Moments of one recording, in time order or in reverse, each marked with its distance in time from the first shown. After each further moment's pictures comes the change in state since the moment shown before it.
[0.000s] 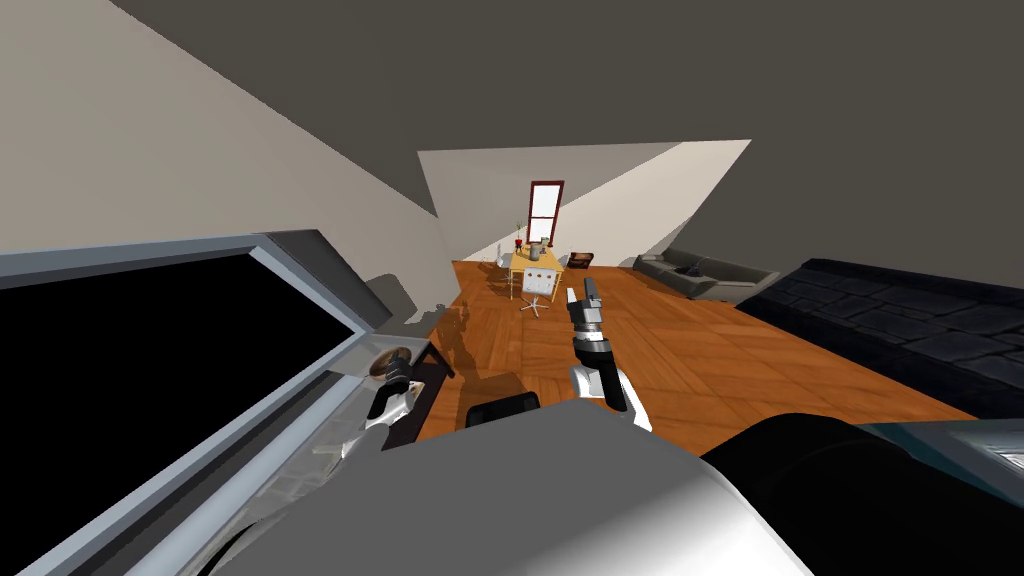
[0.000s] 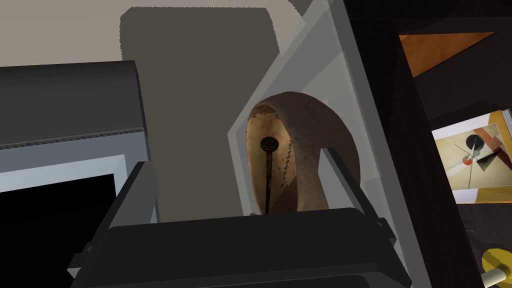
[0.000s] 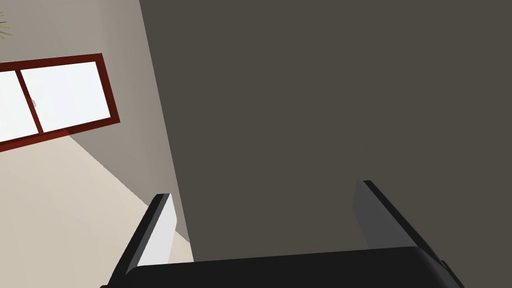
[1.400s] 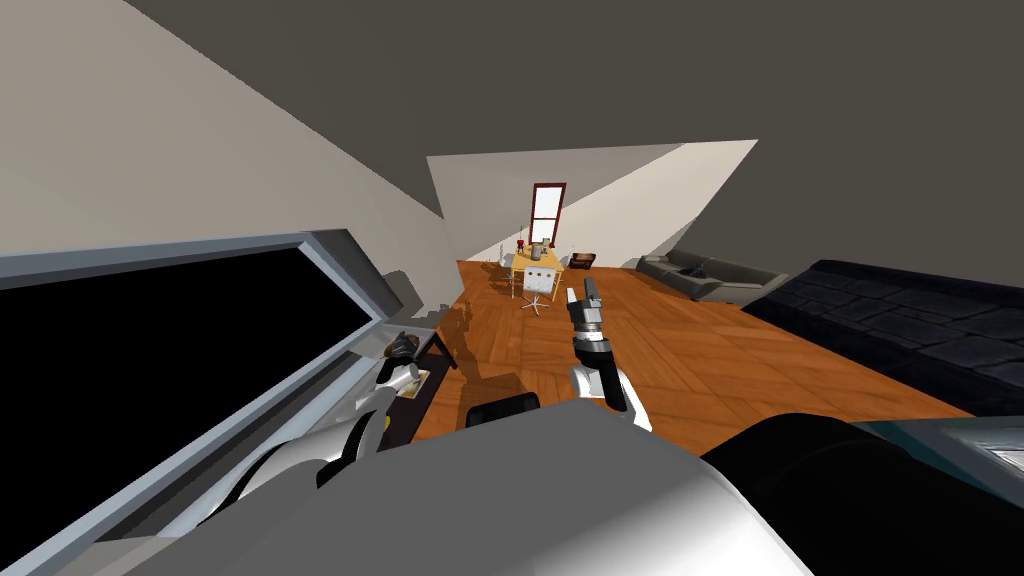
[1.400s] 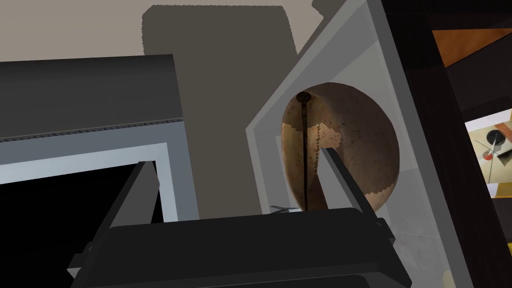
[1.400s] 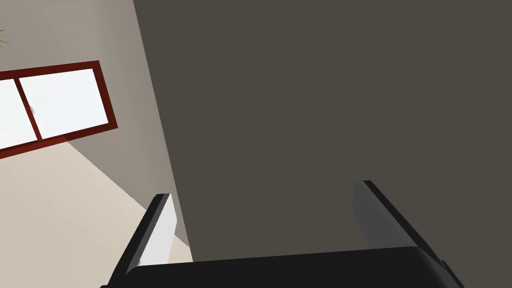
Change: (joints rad) left arm -0.264 0.080 -0.058 0.226 0.106 0.026 -0.070; right arm 0.000 0.000 0.000 0.000 0.000 0.000 0.000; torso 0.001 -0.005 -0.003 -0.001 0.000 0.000
